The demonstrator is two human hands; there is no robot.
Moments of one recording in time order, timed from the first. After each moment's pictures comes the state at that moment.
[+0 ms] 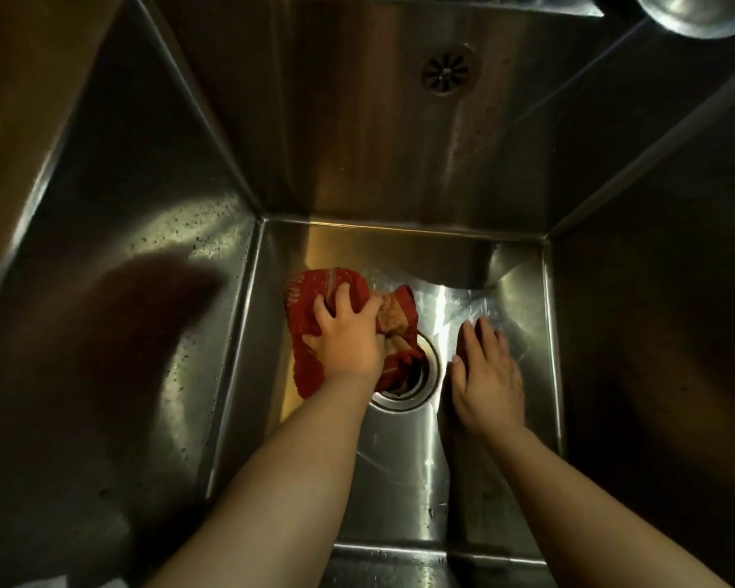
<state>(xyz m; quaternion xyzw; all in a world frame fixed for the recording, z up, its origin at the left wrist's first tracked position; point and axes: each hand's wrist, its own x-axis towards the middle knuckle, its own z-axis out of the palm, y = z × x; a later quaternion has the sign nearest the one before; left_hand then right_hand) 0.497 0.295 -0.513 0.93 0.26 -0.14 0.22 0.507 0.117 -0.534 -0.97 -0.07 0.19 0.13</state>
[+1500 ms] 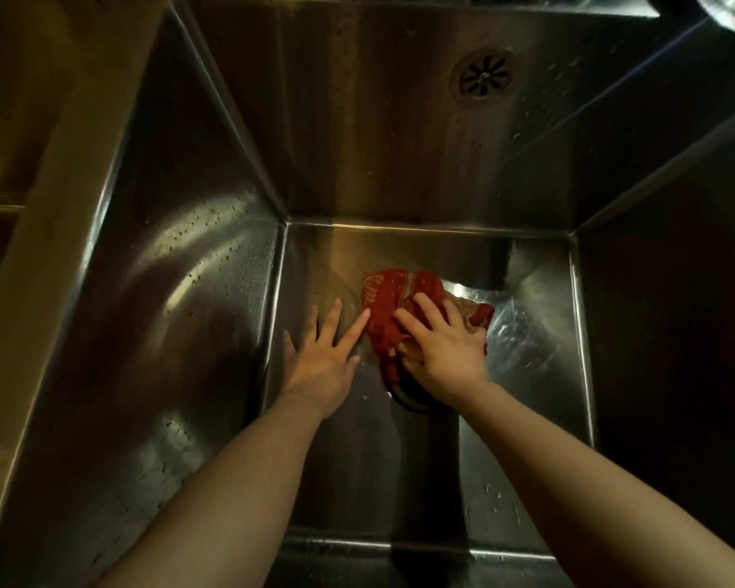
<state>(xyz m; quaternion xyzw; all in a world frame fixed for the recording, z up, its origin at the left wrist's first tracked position) 0.448 0.376 -0.537 0.96 0.10 -0.23 0.12 0.527 0.196 -0.541 -0.94 -0.26 0.20 0.07</state>
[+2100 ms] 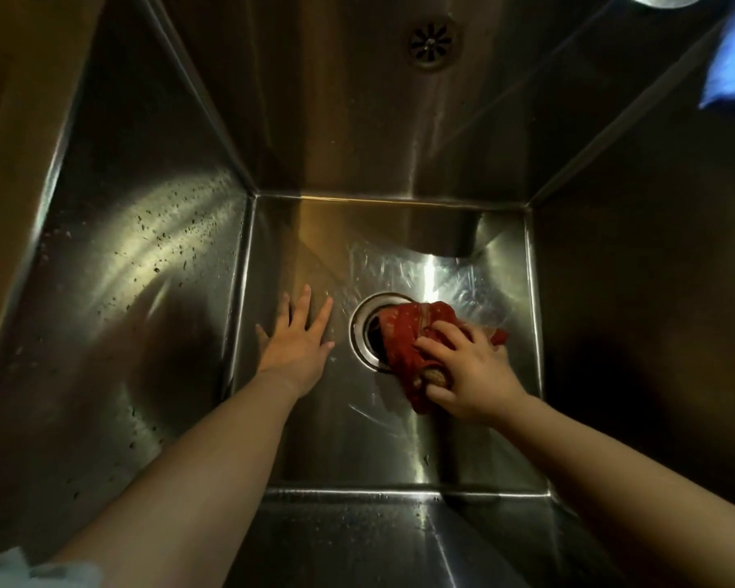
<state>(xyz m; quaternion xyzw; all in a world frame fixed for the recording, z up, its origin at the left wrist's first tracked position) 0.431 0.361 -0.537 0.94 0.12 -0.29 0.11 0.487 0.103 -0.500 -0.91 -0.29 0.29 0.03</state>
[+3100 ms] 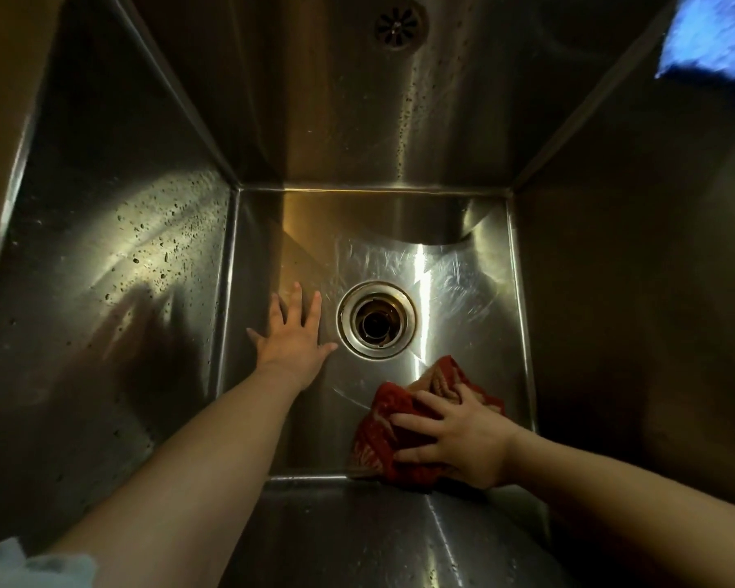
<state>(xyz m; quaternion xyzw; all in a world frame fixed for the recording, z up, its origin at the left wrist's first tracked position) 0.432 0.343 -0.533 0.93 0.14 -0.32 0.09 0.432 0.069 -0.507 -0.70 -0.59 0.39 -0.07</state>
